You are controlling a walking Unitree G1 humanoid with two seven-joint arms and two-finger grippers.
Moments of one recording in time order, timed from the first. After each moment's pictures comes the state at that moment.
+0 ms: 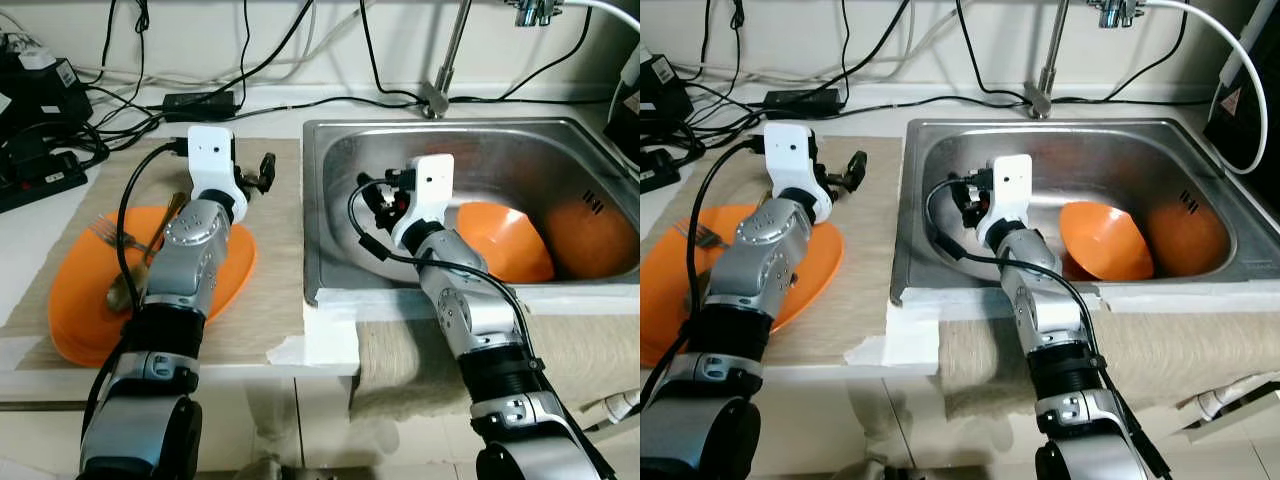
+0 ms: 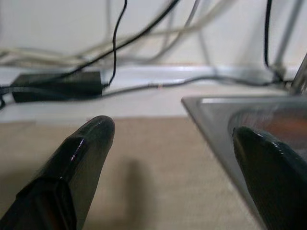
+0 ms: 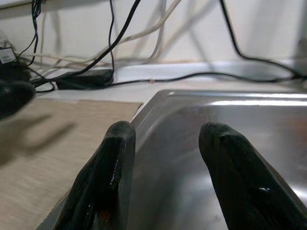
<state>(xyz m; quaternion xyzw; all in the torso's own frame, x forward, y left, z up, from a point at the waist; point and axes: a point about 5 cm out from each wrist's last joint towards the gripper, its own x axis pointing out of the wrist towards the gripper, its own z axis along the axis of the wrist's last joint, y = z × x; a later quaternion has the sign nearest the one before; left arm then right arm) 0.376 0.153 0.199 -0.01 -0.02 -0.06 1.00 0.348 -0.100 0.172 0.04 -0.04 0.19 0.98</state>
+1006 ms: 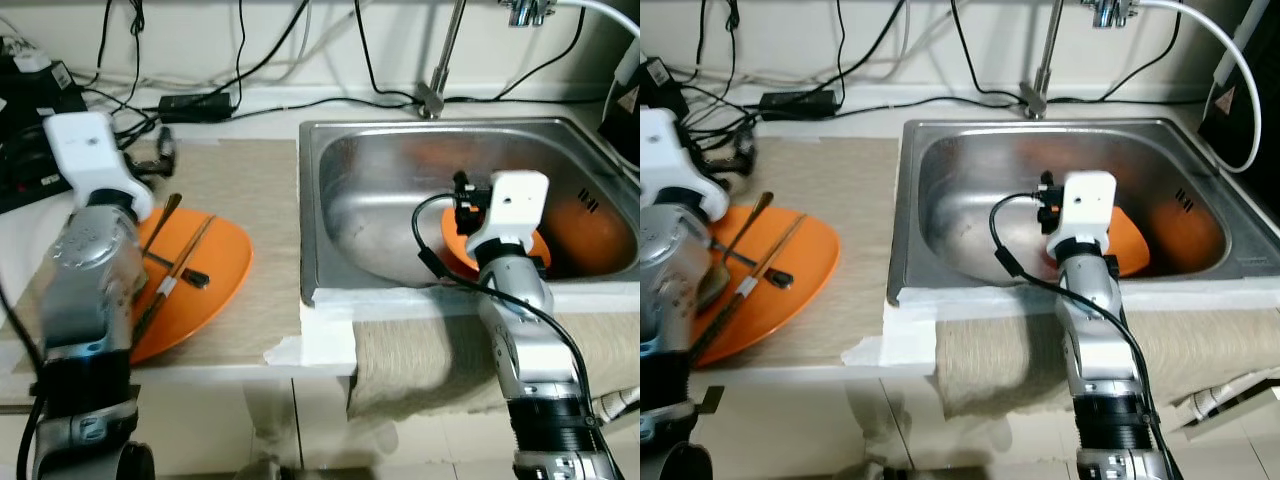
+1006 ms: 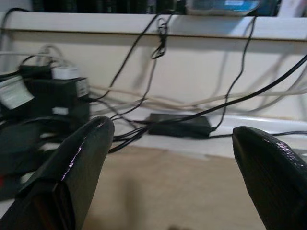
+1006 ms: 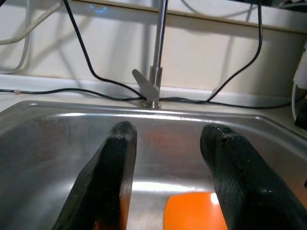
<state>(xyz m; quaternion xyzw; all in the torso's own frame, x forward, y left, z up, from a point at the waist) 0.304 0.239 0.220 0.00 -0.09 0.11 0.99 0.304 -0.169 0.163 -0.06 -0.09 -0.04 0.99</state>
